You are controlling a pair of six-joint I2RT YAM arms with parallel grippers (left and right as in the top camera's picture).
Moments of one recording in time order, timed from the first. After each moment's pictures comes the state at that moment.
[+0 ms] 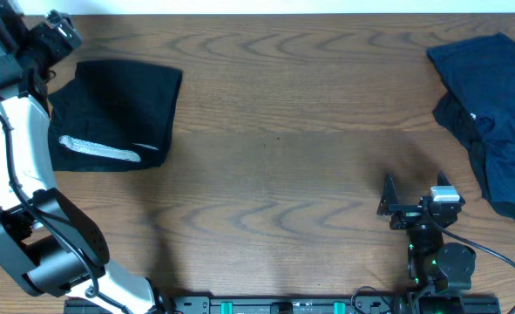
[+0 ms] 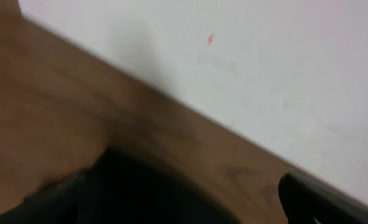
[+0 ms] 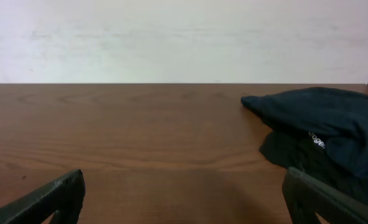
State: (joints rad) left arm 0.43 1.82 1.57 -0.29 0.31 -0.31; right arm 0.00 0.01 0.01 -0.07 -0.03 0.03
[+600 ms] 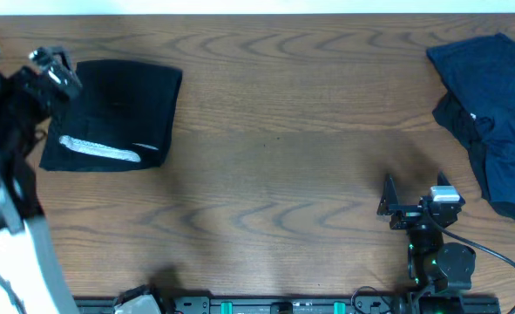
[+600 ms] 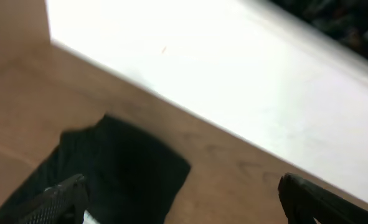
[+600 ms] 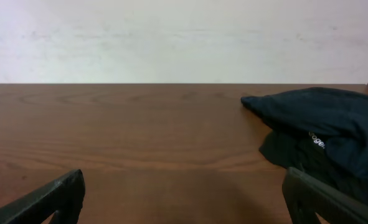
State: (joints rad) left arm 0.41 1.14 1.55 -0.80 0.31 -0.31; right arm 0.00 0.01 0.01 -0.07 -0.03 0.03
